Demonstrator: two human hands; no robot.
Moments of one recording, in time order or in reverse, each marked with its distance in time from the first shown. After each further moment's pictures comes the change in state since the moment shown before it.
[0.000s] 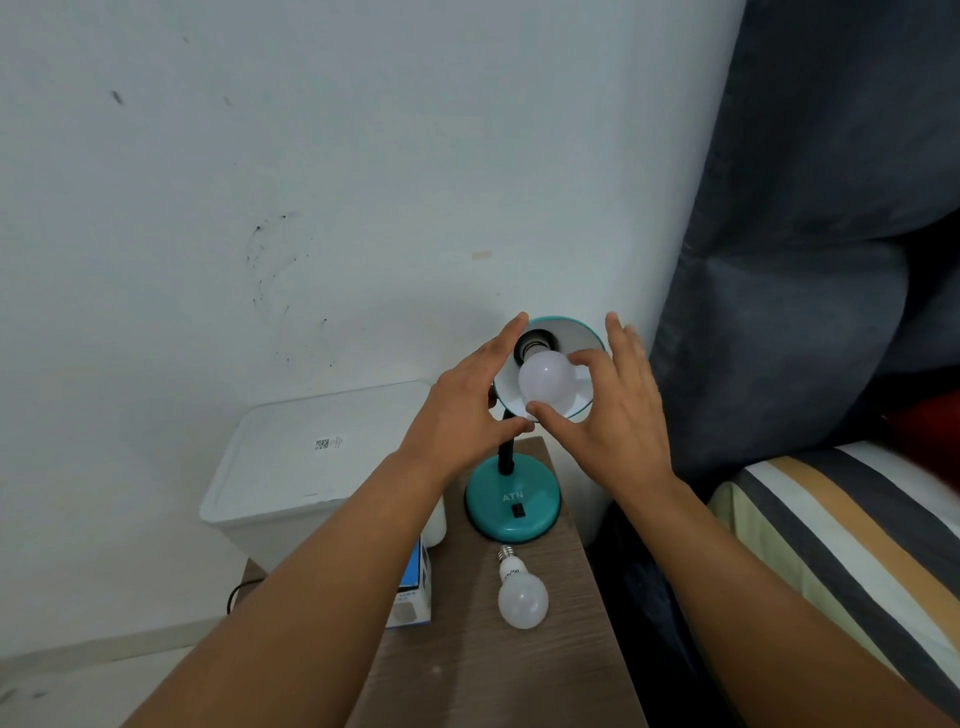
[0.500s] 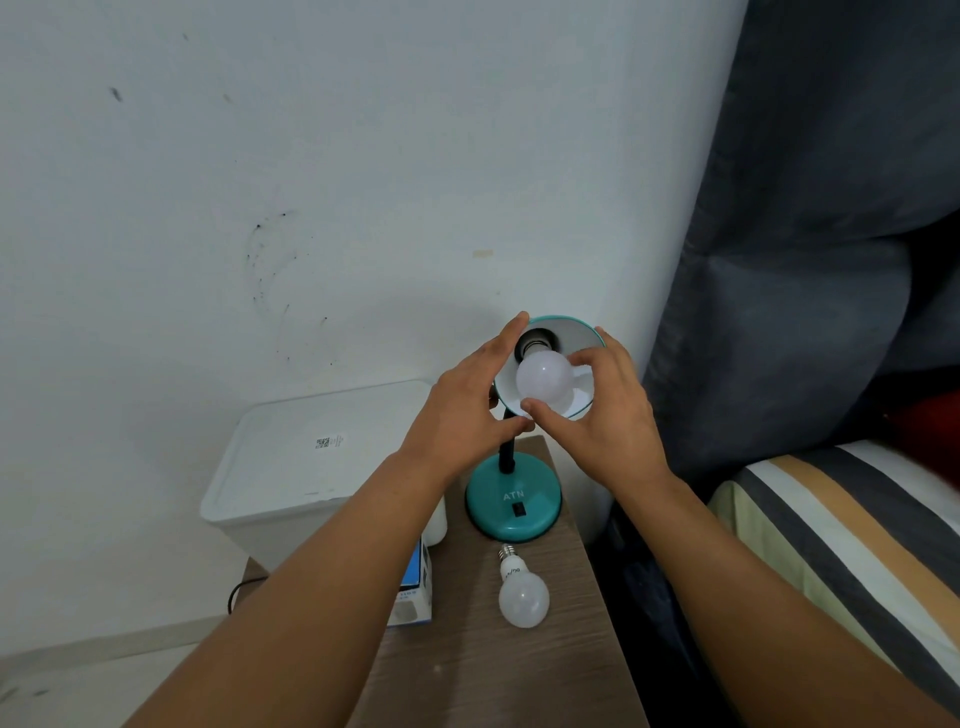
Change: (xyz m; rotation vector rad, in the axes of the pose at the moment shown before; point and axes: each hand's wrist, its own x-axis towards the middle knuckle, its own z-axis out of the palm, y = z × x) left_hand -0.001 -0.001 0.001 -0.021 0.010 -0.009; right_hand 0.001 -0.005 0.000 0.245 -0.034 0.104
